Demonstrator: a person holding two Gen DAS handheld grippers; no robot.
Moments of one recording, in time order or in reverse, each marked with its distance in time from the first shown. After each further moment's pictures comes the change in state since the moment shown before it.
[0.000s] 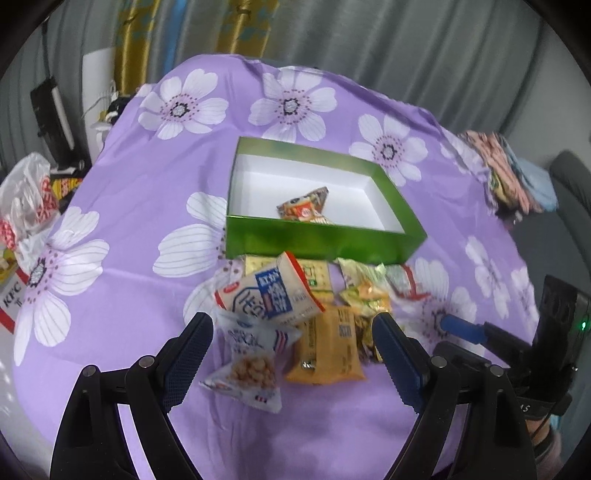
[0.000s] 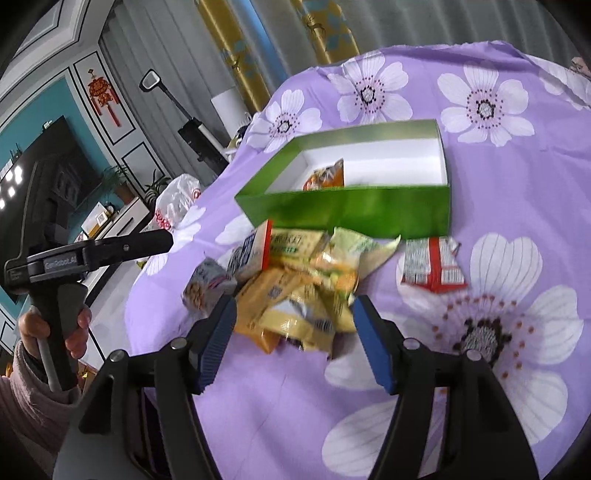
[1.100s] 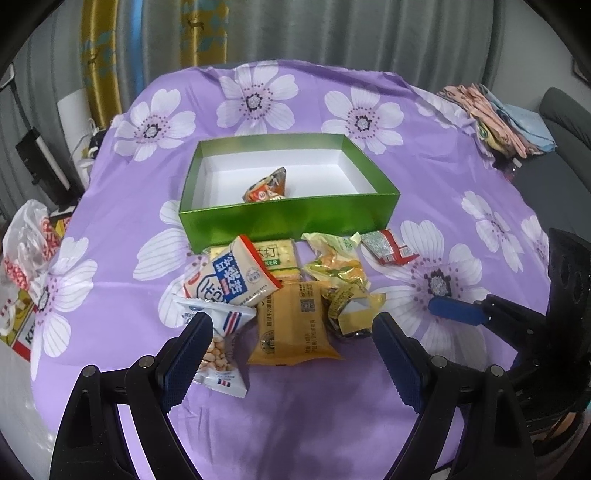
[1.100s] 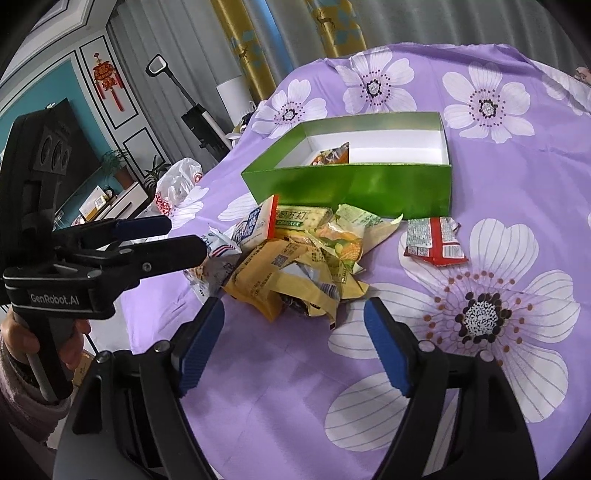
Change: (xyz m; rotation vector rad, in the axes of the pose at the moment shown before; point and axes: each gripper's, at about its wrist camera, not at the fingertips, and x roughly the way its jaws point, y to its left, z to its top) left arm 0.010 -0.060 -0.023 0.170 0.023 0.069; right arm -0.004 0.009 -0.021 -0.044 0.021 -0.017
